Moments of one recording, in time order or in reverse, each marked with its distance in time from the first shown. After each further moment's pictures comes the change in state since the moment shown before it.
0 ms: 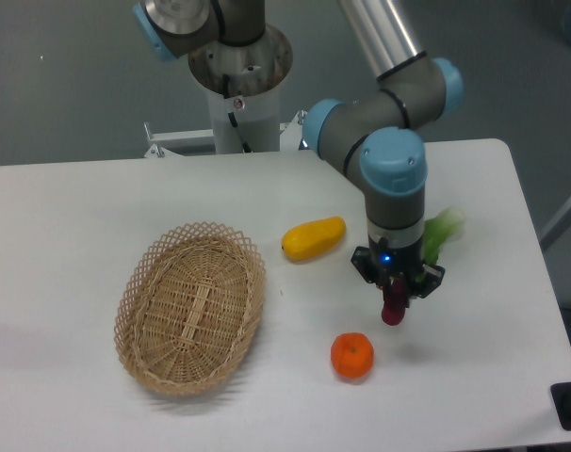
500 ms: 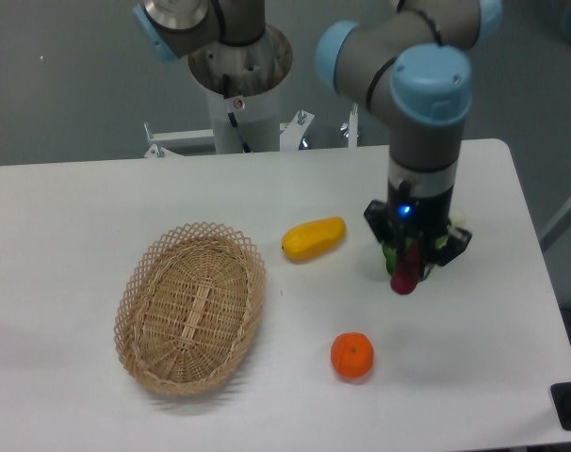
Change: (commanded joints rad) arm 0.080 0.060 0.157 -0.270 -0.032 0.225
